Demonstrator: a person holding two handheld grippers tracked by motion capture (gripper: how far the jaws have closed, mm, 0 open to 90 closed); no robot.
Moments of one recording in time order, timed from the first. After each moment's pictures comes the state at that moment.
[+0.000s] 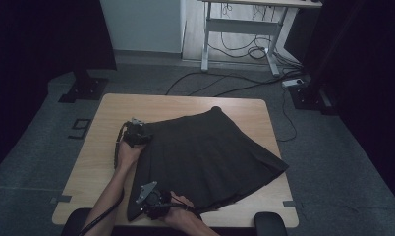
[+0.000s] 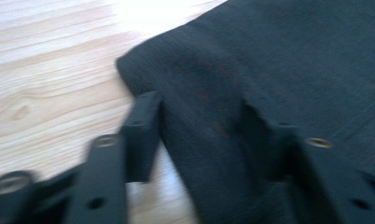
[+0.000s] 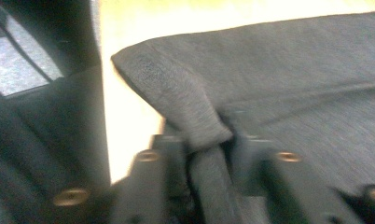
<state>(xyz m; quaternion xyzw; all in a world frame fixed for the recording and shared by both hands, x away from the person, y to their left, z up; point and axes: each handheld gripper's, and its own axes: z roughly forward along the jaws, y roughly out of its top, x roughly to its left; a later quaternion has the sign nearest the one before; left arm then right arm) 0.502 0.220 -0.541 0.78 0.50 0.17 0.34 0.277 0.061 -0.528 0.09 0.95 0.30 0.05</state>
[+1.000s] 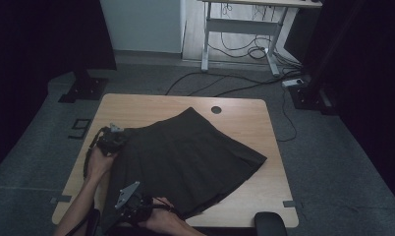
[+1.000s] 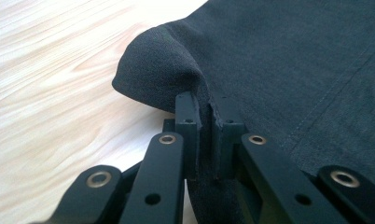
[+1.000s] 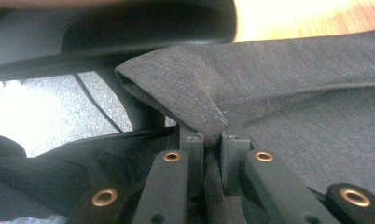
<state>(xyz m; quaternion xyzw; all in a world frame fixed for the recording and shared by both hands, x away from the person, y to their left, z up) 0.441 0.298 -0.505 0.81 0.47 0.23 0.25 0.257 0.110 -0.502 0.04 0.93 0.37 -0.05</state>
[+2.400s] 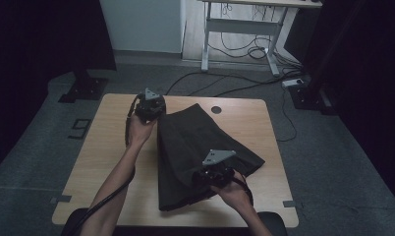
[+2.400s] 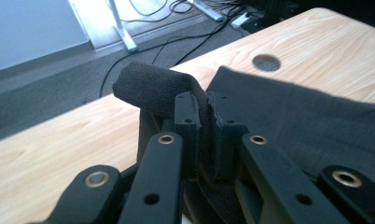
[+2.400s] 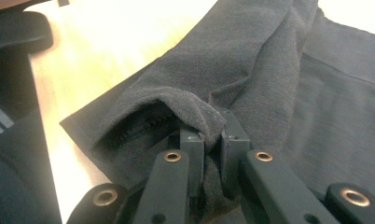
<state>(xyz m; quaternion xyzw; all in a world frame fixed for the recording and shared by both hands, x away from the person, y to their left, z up) 0.517 0.158 -0.421 0.78 0.41 0.26 0.40 0.318 -0.110 -0.440 0.24 0.87 0.42 0.11</state>
